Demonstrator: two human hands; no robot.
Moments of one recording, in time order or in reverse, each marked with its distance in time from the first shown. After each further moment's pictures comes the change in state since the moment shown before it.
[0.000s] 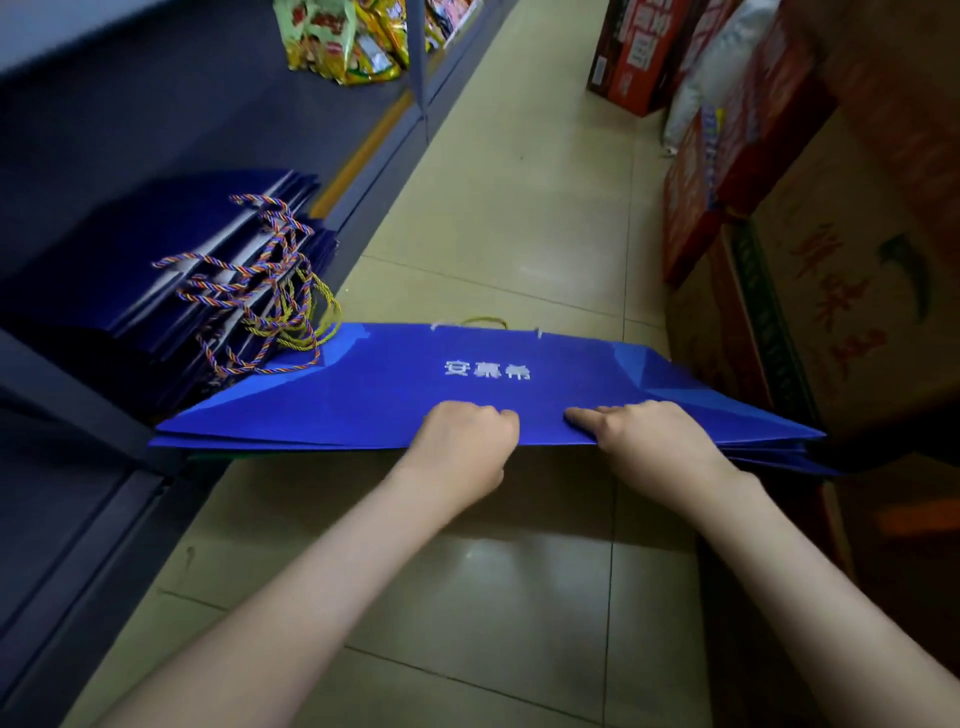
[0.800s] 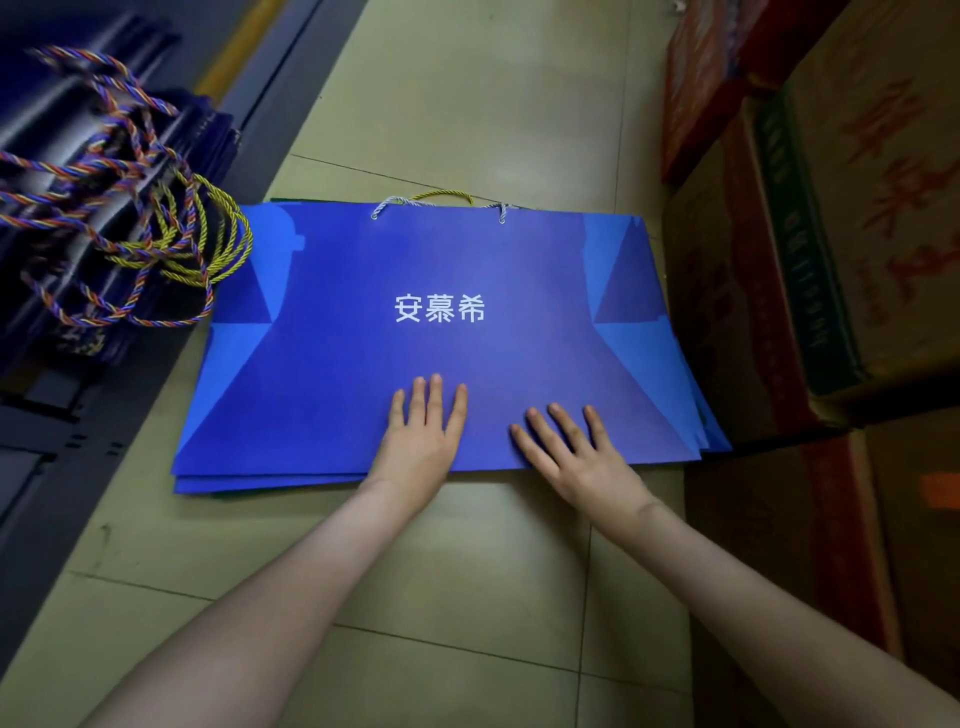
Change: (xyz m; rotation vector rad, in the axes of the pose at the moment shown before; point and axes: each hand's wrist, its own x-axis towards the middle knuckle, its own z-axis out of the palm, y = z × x) left_hand 0.043 0.024 0.185 -0.005 0.003 -0.016; right_hand 0.001 -0.033 0.191 -0.069 0.181 -0.136
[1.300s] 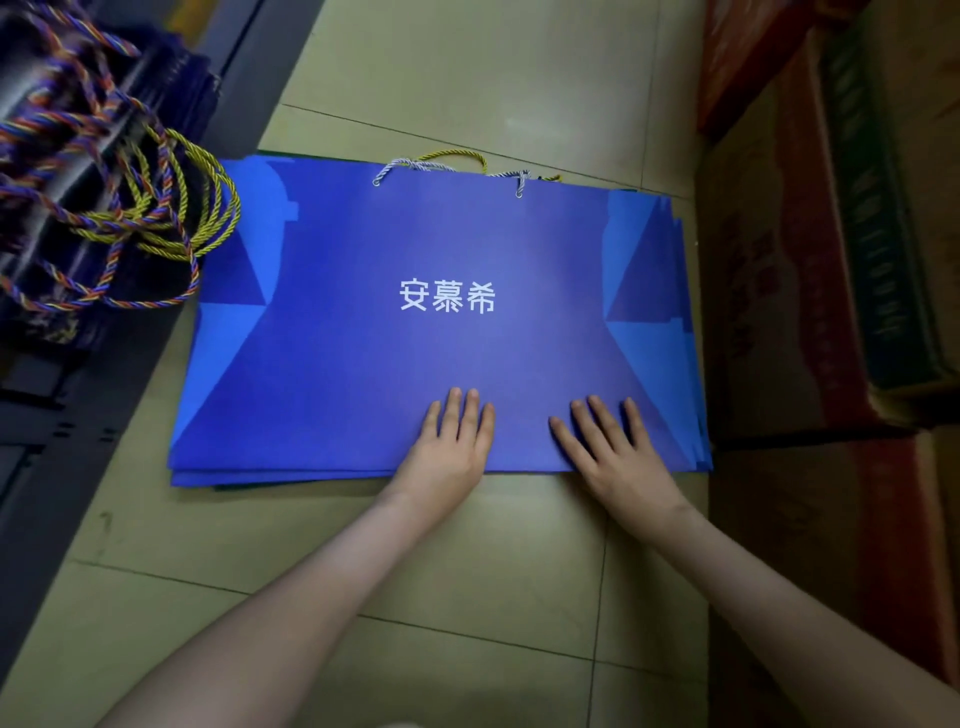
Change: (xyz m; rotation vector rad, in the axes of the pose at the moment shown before) left_hand -0.003 0.018 0.043 0.078 0.232 0.141; right_hand -0.020 0.005 0.045 0.039 -0.003 0.106
